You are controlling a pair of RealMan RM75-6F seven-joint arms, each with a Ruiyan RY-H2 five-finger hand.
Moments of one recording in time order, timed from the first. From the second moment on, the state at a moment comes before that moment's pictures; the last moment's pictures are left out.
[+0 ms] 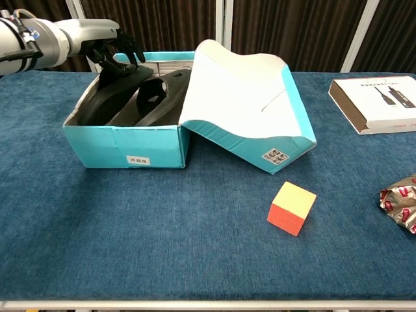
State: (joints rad) left arm -1.00 -1.49 -0.19 -1.36 0.67 0.84 0.24; right arm 0.00 -0.94 0.03 -1.68 -1.64 1.62 0.07
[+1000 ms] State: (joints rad) left arm -0.81 -1.41 -0.23 -1.47 0.94 0.83 -0.07; right arm 0.00 -0.94 0.03 -1.67 -1.64 1.61 0.07
